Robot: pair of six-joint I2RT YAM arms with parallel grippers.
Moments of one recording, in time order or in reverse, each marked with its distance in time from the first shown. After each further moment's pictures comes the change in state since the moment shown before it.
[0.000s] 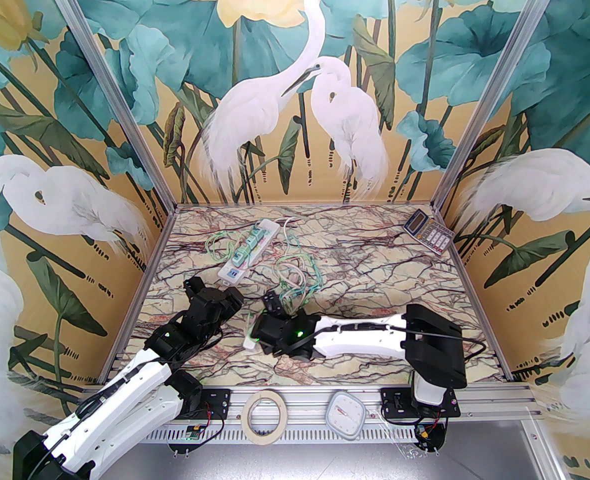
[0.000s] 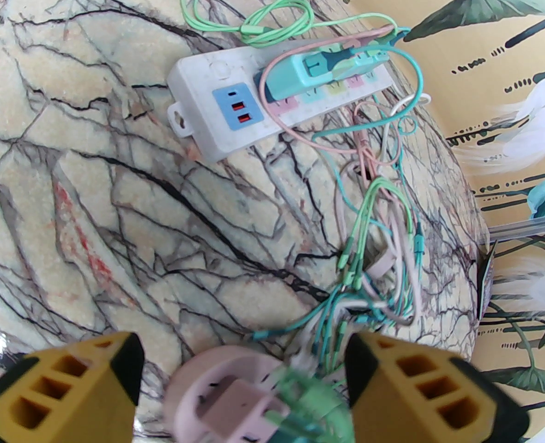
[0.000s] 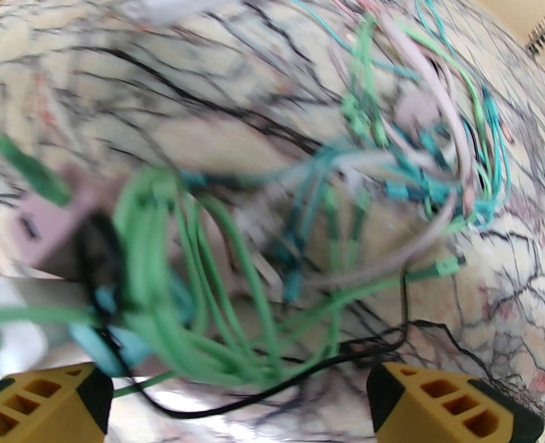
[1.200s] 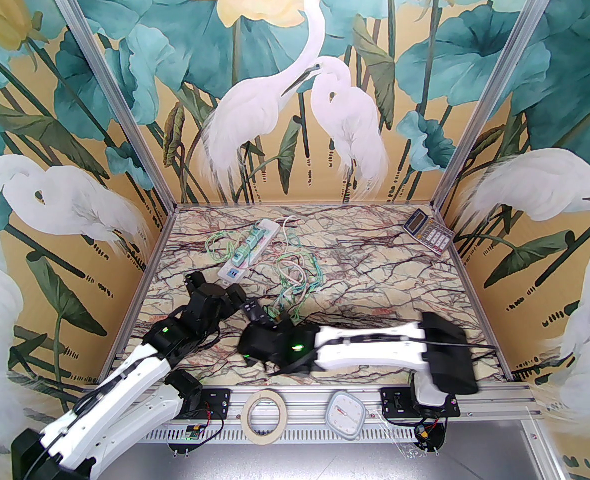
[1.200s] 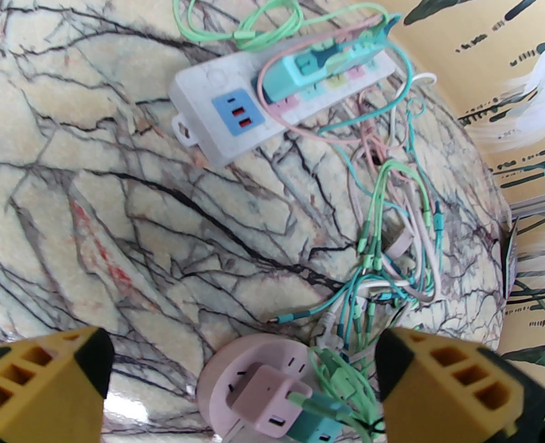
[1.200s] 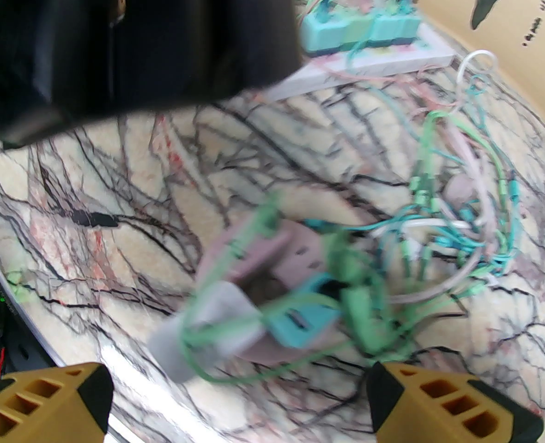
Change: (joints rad) left arm 0.000 -0.026 0.072 -0.111 -0.026 0.101; right arm 0.148 0.063 0.211 -0.021 0.051 -0.042
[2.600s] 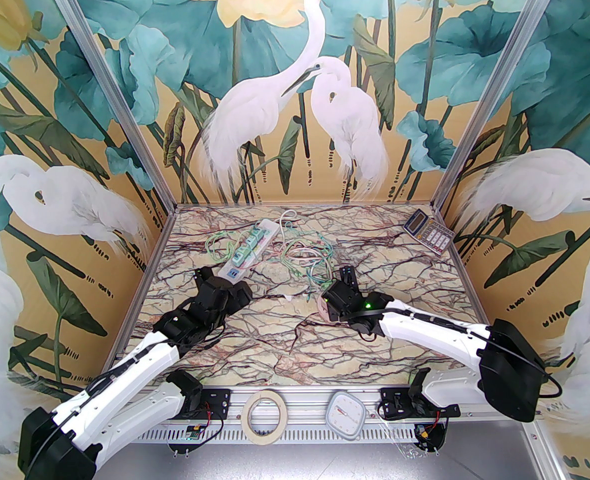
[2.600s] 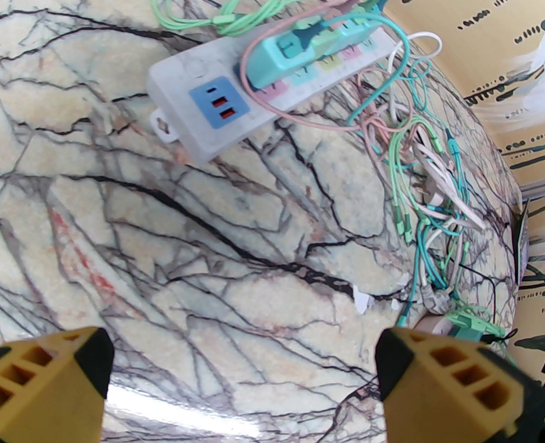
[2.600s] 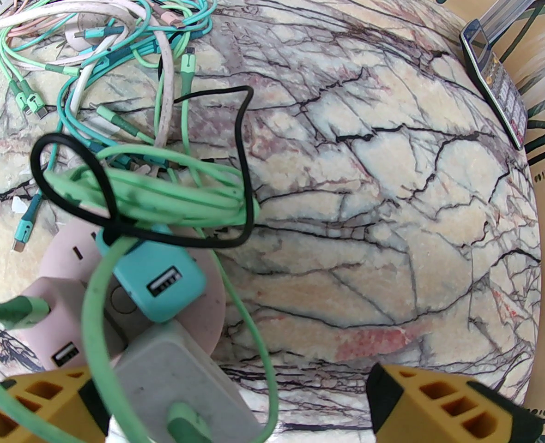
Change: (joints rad) left arm 0.006 0.182 0.033 0.097 0.056 0.049; right arm -0.535 -0.480 -0.528 -0.139 0.010 0.024
